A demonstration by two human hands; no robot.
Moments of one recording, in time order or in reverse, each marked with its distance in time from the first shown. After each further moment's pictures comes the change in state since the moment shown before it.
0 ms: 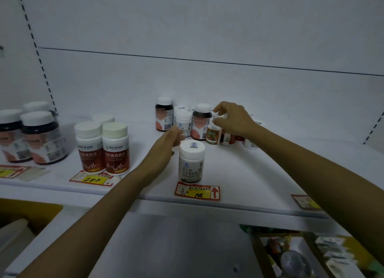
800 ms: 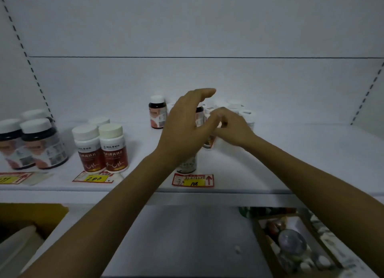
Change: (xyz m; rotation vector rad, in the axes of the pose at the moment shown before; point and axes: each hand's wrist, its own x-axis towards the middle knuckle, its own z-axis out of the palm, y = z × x) left_hand -0.033 0.092 0.038 0.376 0.150 0.559; right_hand -0.058 -0.004 0.002 0.184 0.020 0.052
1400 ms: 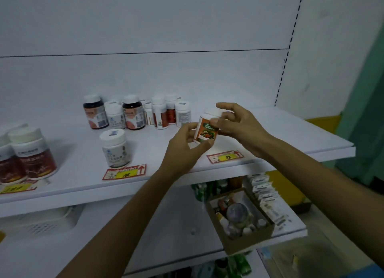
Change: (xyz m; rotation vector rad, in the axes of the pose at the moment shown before) left_hand -0.041 0.049 0.135 -0.386 -0.326 -0.293; right_hand -0.139 0.048 -0.130 0.671 0.105 0.231
